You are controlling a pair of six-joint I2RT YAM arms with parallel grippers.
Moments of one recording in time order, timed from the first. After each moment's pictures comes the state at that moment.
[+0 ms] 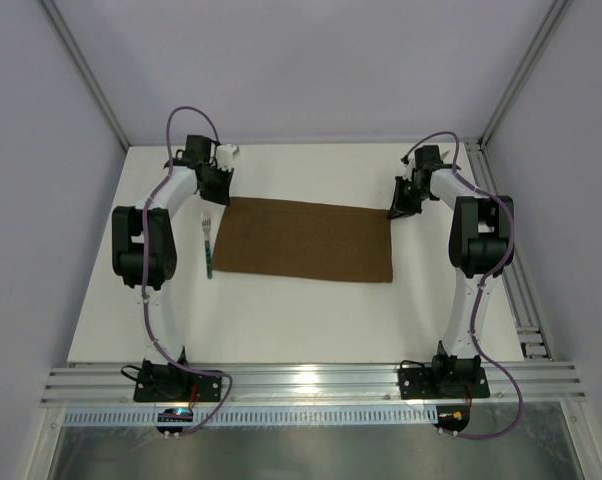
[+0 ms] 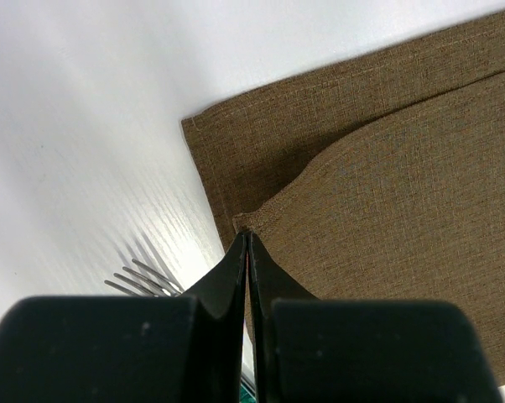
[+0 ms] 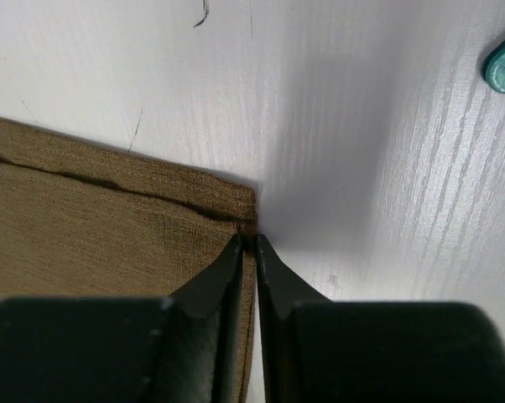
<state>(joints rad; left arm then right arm) -0.10 2.08 1.67 -0.59 0.25 0.20 0.01 2.15 1.59 -0.59 -0.30 0.17</state>
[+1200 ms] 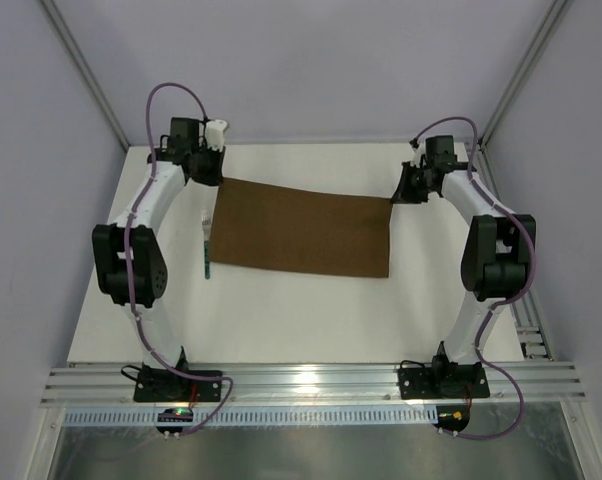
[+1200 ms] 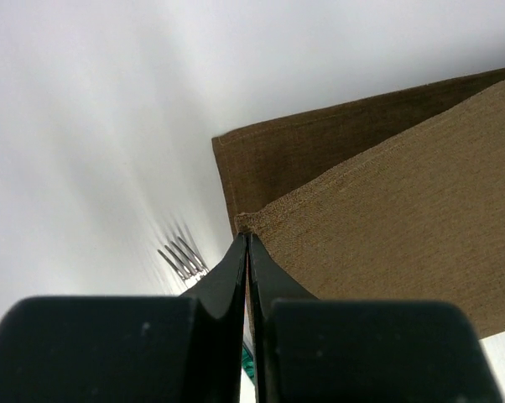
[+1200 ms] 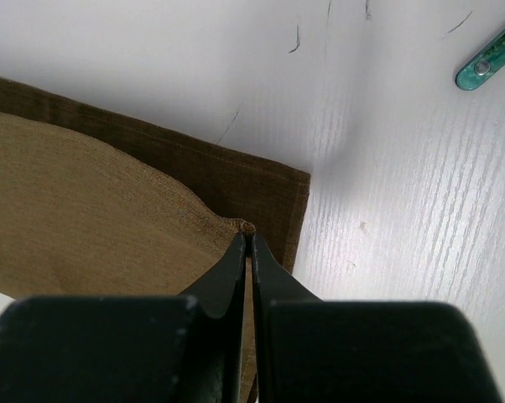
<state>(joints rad) -0.10 1.90 1.68 -0.60 0.23 0.18 0.01 1.90 1.47 -0.51 -0.33 0.18</state>
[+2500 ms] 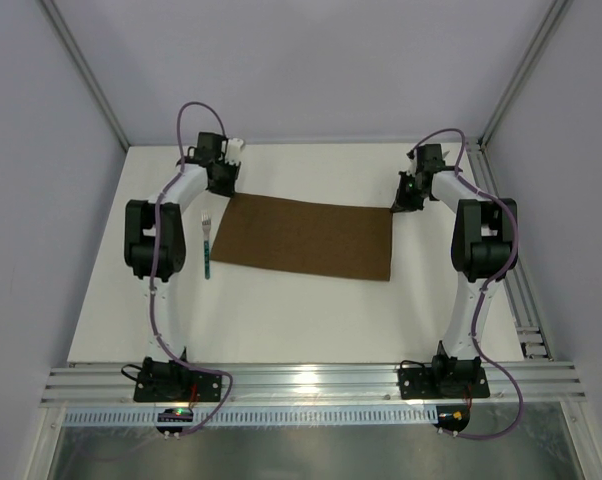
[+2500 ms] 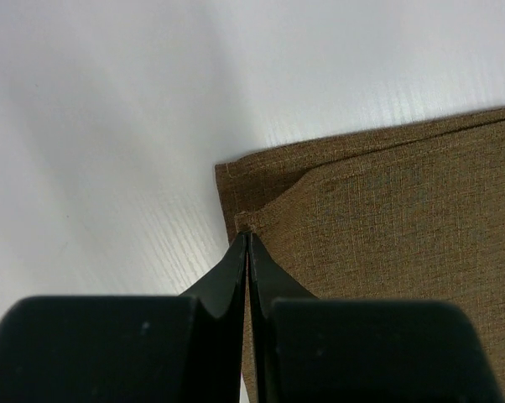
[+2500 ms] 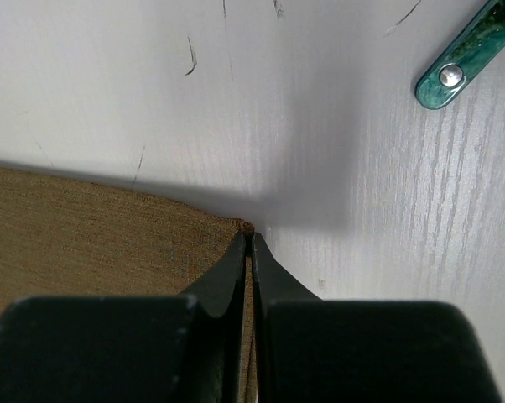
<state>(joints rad) -0.14 2.19 1.76 -0.50 0.16 0.16 0.01 2.09 1.54 -0.49 -0.23 0.24</state>
